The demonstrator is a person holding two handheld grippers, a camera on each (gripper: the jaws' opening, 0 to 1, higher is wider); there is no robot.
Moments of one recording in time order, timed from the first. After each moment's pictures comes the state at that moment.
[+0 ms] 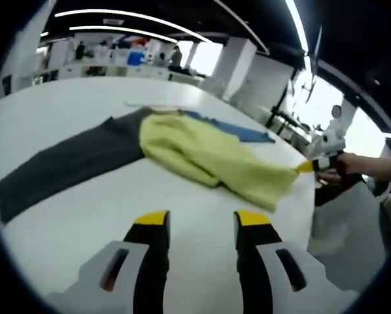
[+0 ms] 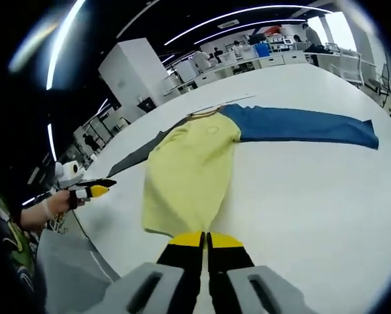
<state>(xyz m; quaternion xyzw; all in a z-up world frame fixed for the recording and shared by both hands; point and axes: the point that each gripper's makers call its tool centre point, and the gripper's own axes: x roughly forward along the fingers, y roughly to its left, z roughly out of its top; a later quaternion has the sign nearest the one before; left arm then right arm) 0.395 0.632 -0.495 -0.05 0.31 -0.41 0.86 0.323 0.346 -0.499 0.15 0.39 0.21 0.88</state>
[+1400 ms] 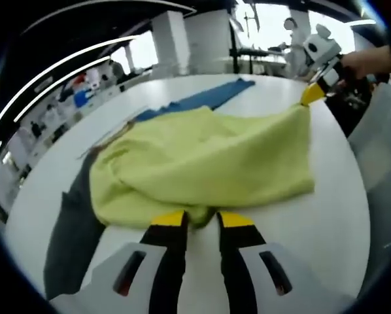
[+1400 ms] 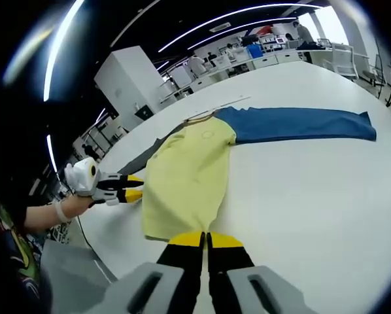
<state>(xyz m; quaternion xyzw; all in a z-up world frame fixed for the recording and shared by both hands) 0.434 0.552 -0.534 0.24 0.24 -0.47 0.81 0.328 0.341 -0.499 0.18 0.38 0.20 0.89</state>
